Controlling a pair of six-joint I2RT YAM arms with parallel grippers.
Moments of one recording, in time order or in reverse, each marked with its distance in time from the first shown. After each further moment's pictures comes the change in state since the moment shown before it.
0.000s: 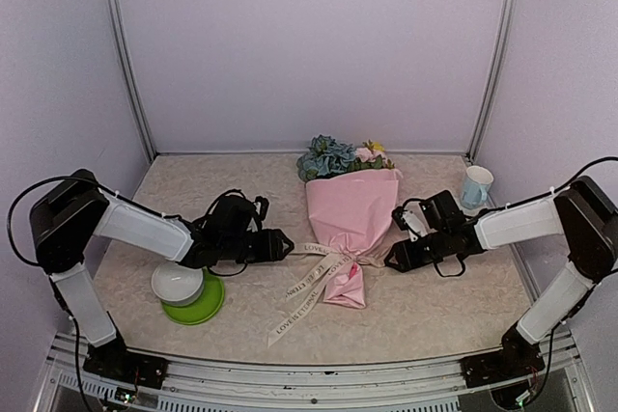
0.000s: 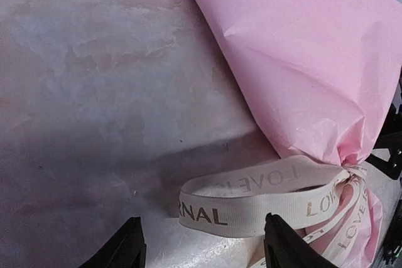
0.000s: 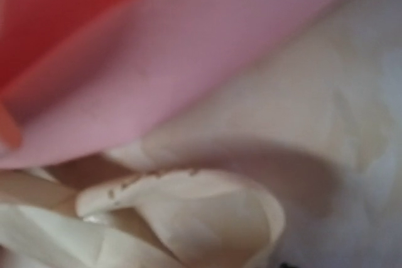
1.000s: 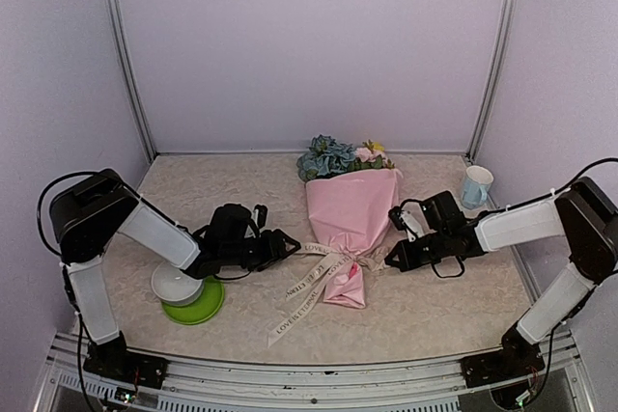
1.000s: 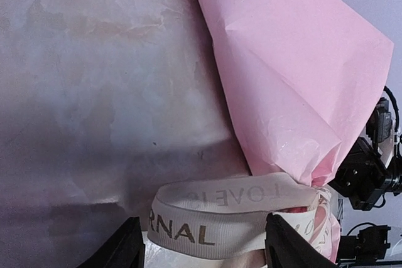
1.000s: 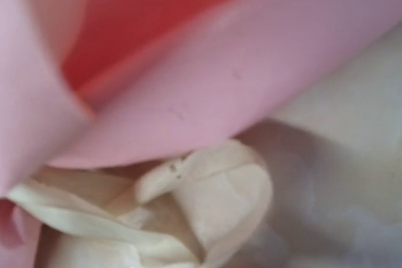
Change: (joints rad) left arm 0.045 0.145 -0.064 0.335 0.191 -0.273; right arm 0.011 0.003 -0.017 0.061 -0.095 0.041
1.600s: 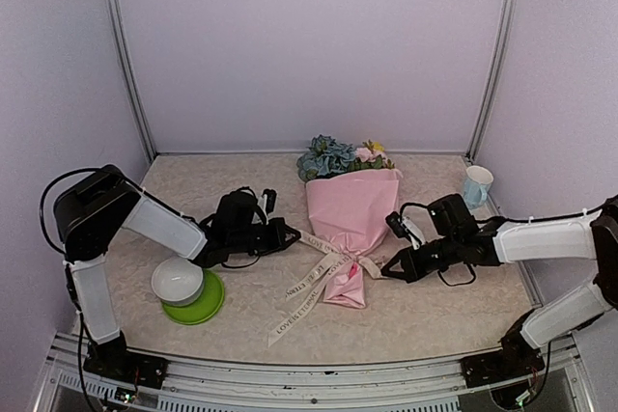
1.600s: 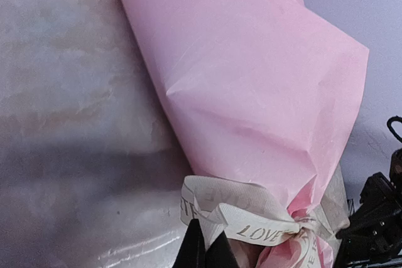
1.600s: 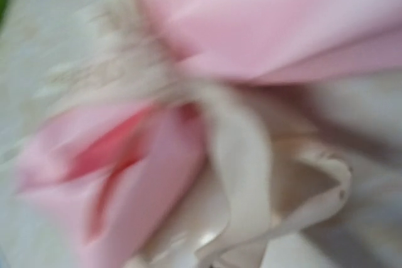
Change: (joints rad) left arm 0.009 0.035 0.091 0.006 0.006 0.109; right arm 0.061 -0.192 -0.062 -0.084 -0.140 0.002
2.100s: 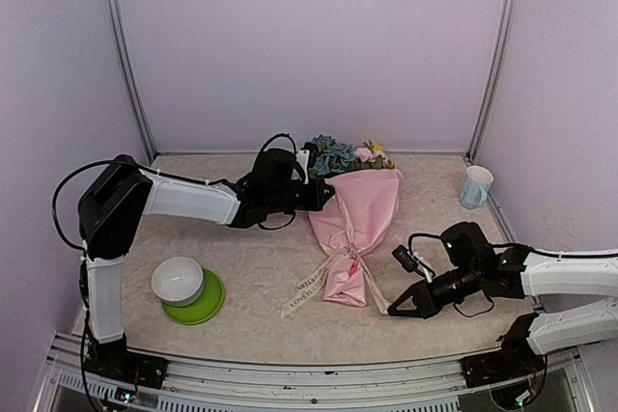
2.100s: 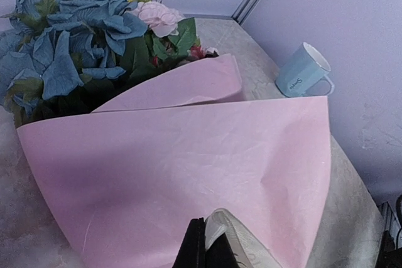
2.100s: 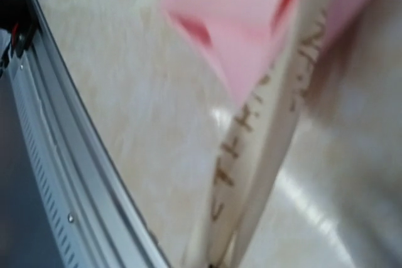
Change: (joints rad) left arm -0.055 0.120 0.509 -0.270 -0.114 0.333; right arm 0.143 -0.321 -0.197 -0.098 -0.159 0.162
